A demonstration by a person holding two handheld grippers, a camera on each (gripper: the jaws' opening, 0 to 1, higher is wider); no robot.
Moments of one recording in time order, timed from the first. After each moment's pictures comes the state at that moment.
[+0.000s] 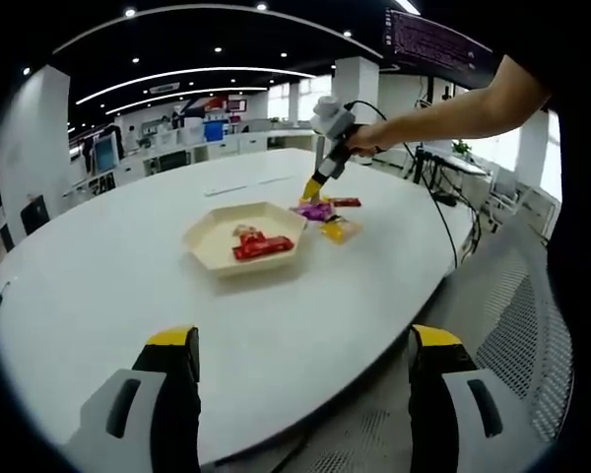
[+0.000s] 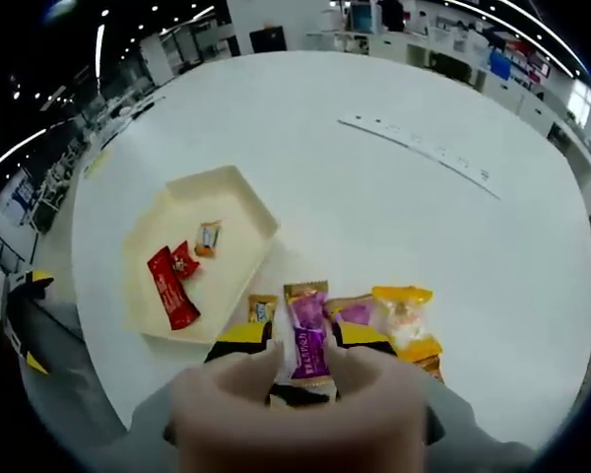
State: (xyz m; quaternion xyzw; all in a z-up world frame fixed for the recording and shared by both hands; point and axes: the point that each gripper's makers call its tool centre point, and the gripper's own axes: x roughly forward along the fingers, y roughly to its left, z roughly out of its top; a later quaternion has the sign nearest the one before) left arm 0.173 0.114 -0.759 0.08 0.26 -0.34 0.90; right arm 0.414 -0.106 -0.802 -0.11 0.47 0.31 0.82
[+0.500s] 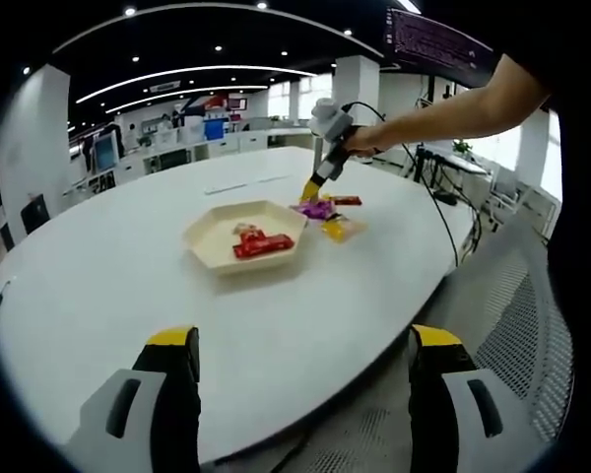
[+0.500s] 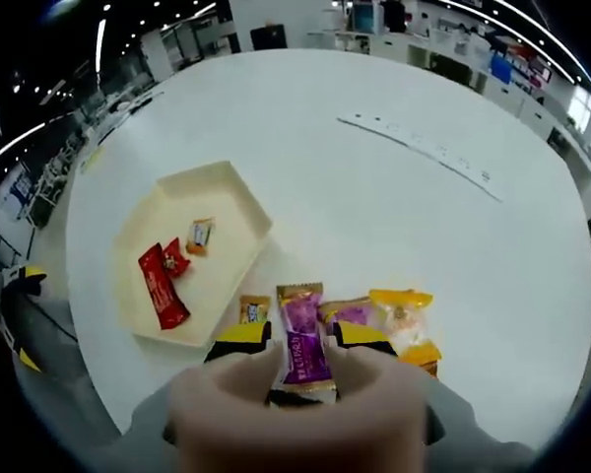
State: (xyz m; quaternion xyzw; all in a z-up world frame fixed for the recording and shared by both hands) left arm 0.173 0.114 -0.760 0.08 0.26 -0.34 0.90; right arm 0.418 -0.107 -0.809 -0.12 0.47 0.30 0.82
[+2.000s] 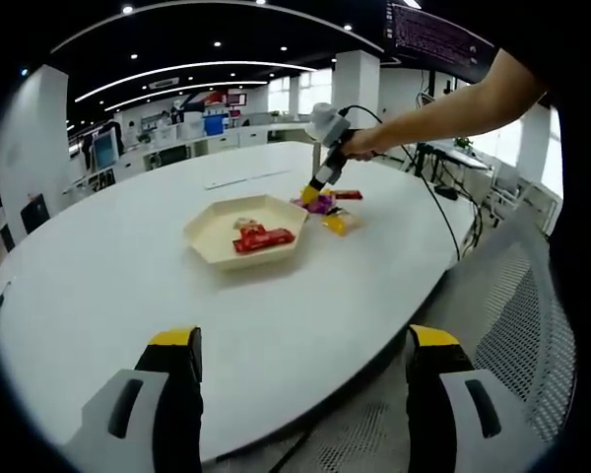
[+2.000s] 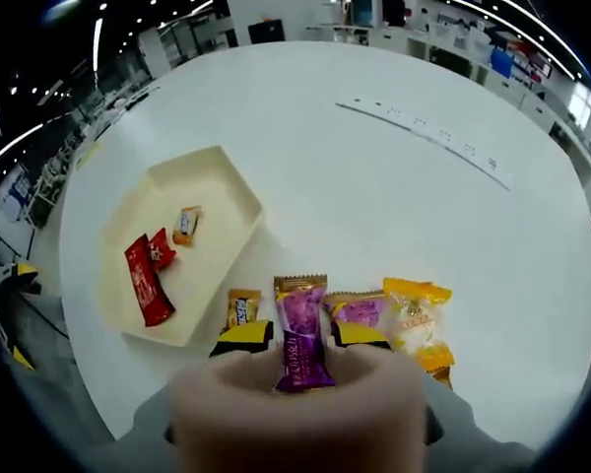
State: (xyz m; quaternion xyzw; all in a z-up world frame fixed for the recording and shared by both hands) left arm 0.172 0.115 -0.765 0.09 0.27 -0.33 0.90; right arm 0.418 -0.109 -0.829 -0.13 0.47 0.30 0.82
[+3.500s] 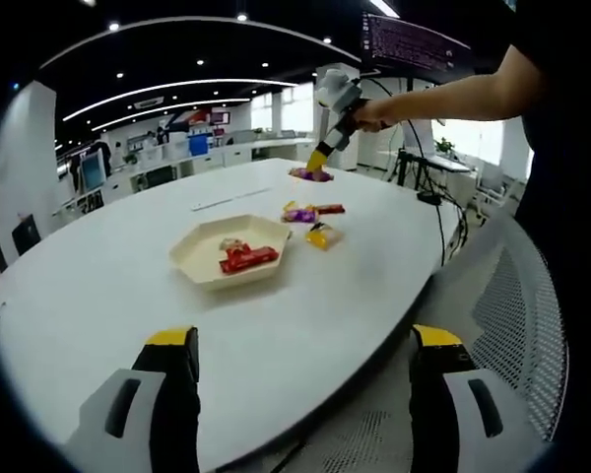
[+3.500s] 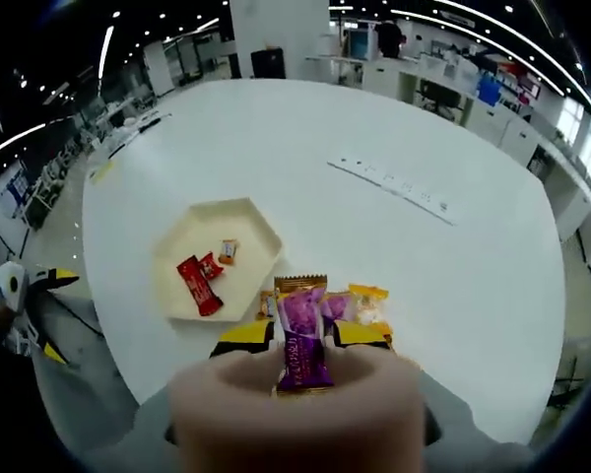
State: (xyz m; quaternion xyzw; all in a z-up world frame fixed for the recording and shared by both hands) left arm 0.164 0.105 -0.752 0.09 0.23 -0.37 0.90; right arm 0.383 -0.132 -0.710 -0.13 0.42 0.29 0.85
